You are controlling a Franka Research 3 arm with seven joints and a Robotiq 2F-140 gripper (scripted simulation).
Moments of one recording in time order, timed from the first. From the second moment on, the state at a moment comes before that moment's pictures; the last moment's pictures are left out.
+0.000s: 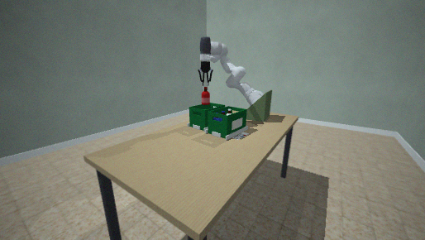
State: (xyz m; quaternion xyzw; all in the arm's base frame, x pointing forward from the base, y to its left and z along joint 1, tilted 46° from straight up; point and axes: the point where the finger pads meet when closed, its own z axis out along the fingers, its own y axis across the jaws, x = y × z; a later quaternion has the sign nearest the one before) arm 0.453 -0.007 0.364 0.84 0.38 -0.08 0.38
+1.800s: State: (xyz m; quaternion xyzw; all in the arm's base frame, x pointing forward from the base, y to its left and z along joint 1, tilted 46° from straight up) arm 0.437 0.057 0.295 0.84 0.38 -0.08 0.38
